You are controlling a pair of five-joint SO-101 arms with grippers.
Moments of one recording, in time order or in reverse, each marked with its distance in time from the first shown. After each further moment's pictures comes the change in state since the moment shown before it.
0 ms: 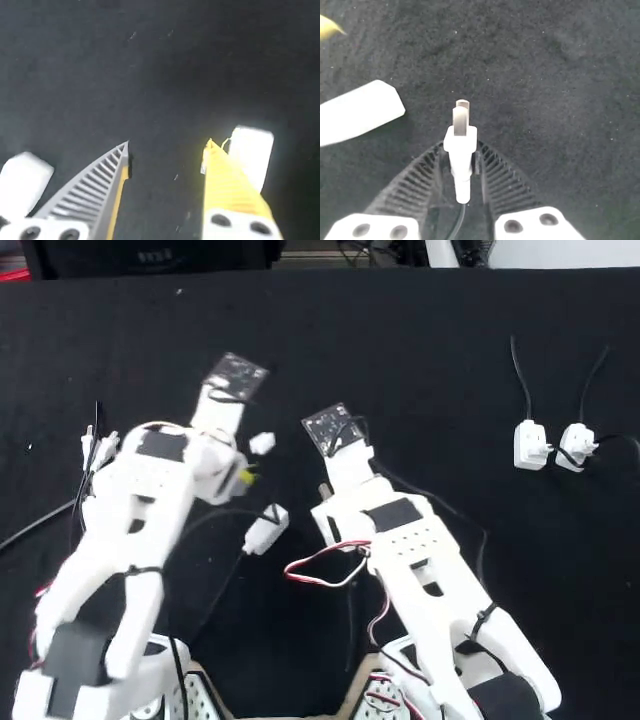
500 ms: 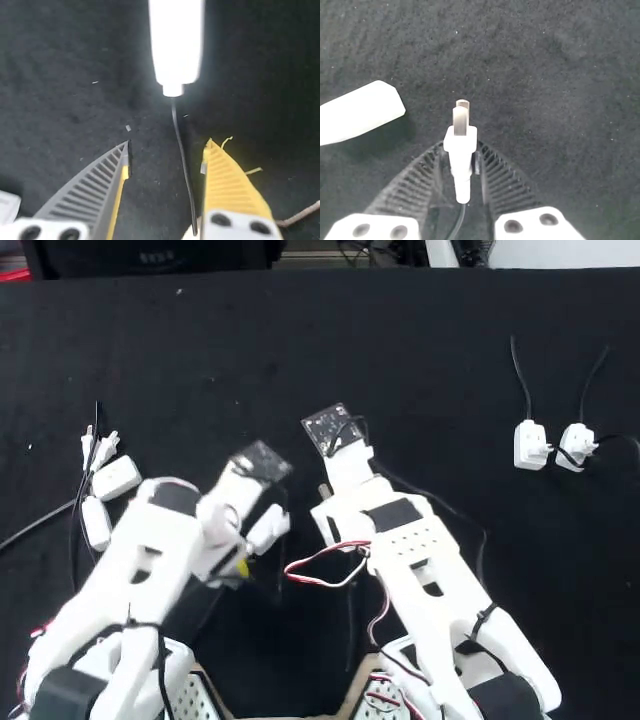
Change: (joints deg) left arm 6.3 -13.0 19.5 12.4 -7.5; right arm -0.1 0.0 0.0 0.0 0.0
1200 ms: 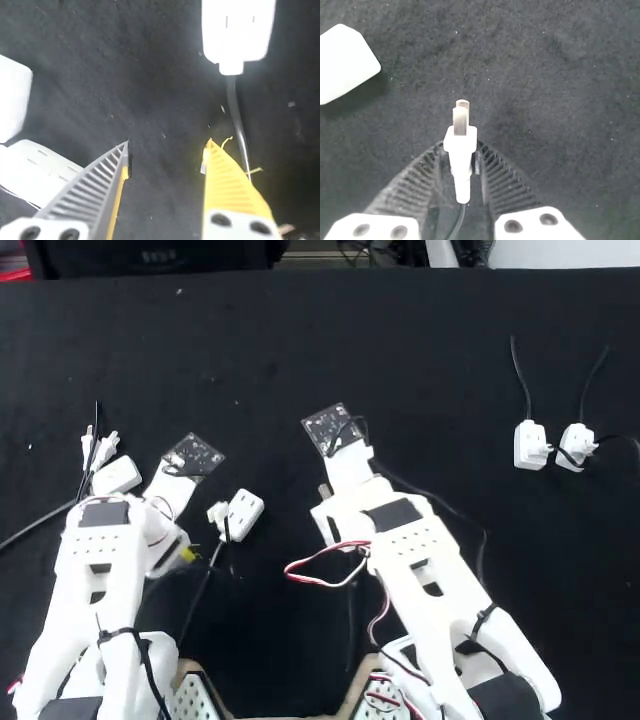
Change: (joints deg) left arm -22.0 -7.1 7.9 -9.9 -16.5; right arm 0.0 0.0 0.0 0.0 0.0
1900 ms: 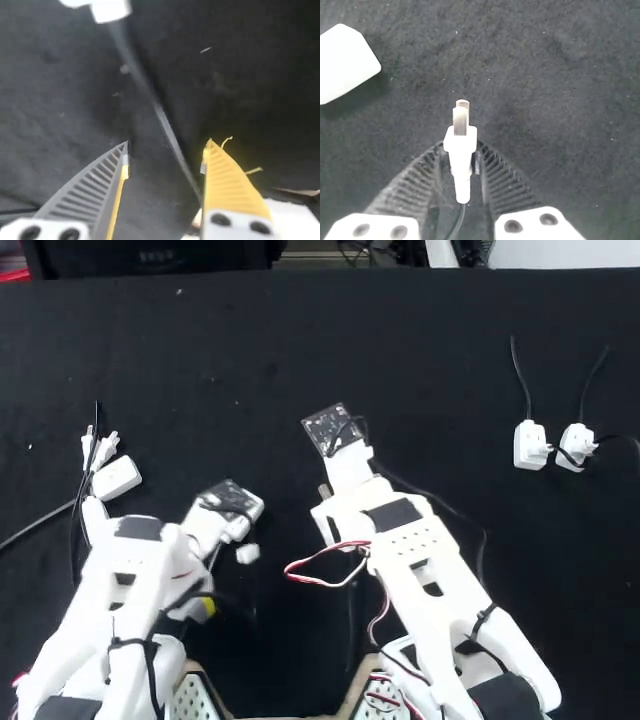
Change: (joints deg) left arm 9.7 0.0 7.6 7.5 4.1; right arm 0.0 0.0 0.0 0.0 0.0
